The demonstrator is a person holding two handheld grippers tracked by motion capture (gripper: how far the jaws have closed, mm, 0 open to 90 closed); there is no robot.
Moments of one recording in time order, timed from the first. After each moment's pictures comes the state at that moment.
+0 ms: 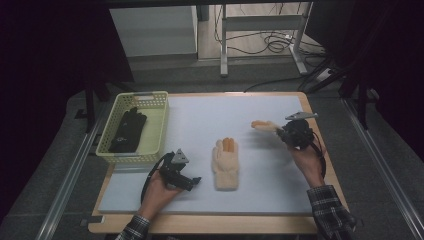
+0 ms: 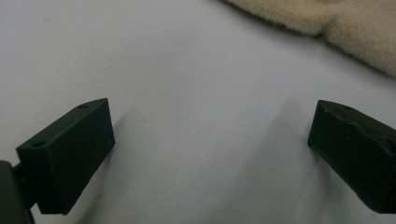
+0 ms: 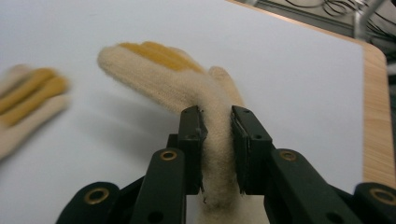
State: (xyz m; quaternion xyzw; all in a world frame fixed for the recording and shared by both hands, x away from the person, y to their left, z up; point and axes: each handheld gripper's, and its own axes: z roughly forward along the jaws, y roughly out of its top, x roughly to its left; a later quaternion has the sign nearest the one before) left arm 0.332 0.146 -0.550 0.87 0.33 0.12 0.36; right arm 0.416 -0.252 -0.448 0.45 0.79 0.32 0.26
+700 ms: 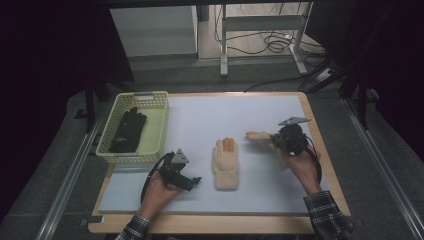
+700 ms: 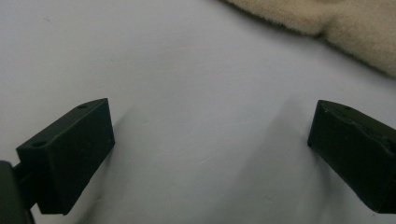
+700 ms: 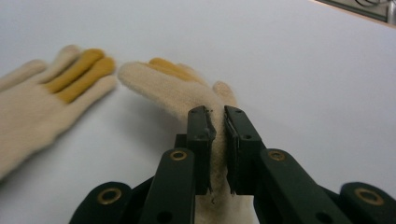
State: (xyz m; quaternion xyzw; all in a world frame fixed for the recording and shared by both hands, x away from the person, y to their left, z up) left arm 0.332 0.146 -0.550 0.87 0.33 0.12 0.36; right arm 0.402 -0.236 -0.454 0.44 0.81 0.32 0.23
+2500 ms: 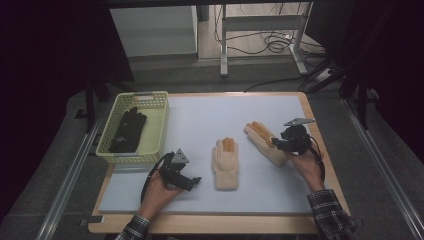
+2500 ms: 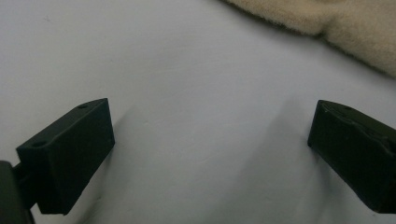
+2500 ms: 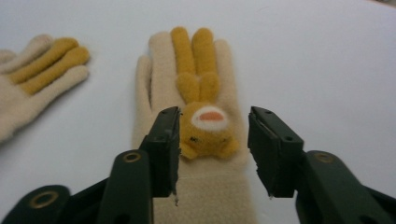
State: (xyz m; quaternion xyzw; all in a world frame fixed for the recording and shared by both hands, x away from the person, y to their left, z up) left arm 0.332 0.146 -0.550 0.86 0.33 0.12 0.36; right arm 0.421 -0.259 -0.478 0.44 0.81 0.33 0.21
